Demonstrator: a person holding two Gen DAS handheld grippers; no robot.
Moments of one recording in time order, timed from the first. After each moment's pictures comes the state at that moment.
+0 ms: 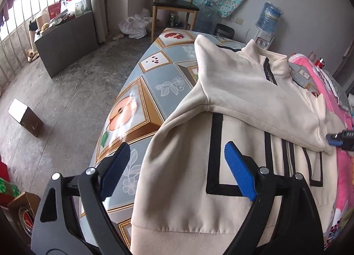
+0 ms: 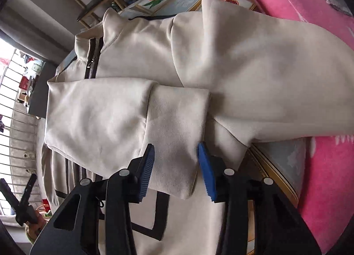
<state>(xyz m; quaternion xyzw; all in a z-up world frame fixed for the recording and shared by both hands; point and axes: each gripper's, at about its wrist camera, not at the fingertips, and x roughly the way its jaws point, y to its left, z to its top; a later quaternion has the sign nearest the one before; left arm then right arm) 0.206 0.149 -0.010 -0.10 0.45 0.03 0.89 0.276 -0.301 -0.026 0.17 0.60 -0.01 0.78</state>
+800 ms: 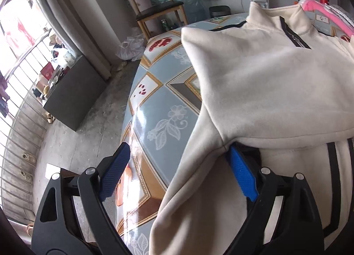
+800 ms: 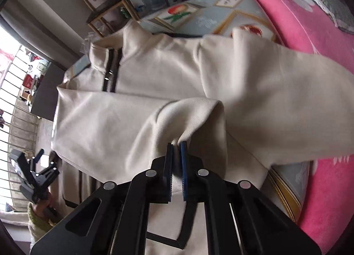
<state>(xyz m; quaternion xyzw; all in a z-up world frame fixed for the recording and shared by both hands) 0.309 0.109 -0.056 0.14 0.45 0.06 0.88 0.299 -0.269 0.022 0.16 0.56 0.01 0.81</state>
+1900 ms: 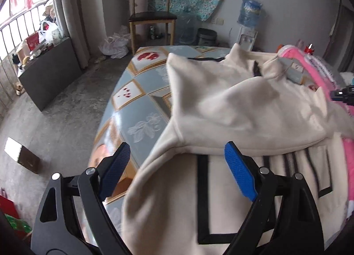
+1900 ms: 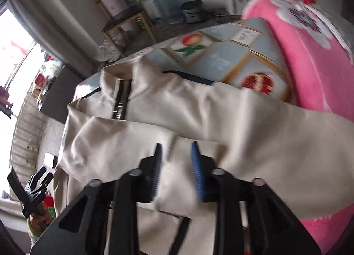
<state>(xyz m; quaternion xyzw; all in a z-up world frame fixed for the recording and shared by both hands) 0.273 0.114 -0.007 -0.04 0.41 -0.04 0.91 0.351 -0.286 0.044 0.13 0.53 0.08 0.83</state>
